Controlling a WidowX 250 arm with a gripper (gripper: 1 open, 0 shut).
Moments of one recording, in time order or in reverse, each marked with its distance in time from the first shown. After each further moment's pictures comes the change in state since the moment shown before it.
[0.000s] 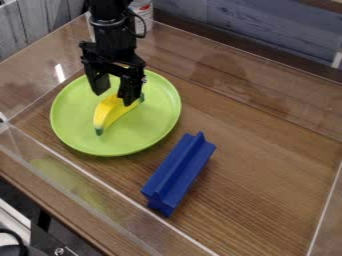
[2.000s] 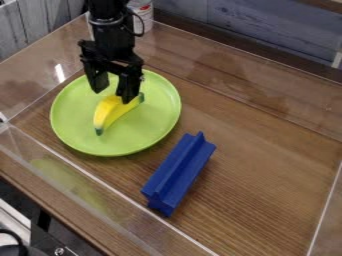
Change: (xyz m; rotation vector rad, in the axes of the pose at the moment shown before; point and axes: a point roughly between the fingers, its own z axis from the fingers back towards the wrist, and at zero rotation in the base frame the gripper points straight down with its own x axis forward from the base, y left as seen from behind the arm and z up) arm 0.004 0.007 -0.003 0.011 -0.007 -0.004
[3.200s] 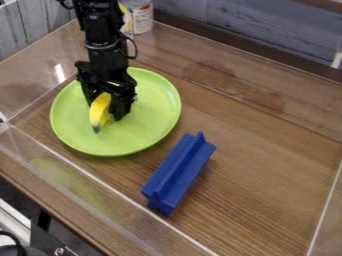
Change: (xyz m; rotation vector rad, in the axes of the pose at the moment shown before) arm -0.008 0.009 -0.031 -0.017 0.031 0.015
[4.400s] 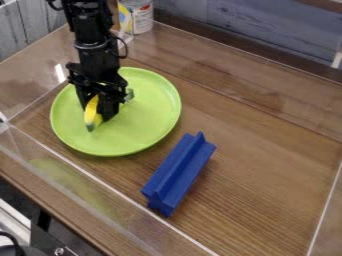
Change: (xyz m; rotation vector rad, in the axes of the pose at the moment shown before) arm -0.013 0.000 -0.004 -0.053 0.042 0.000
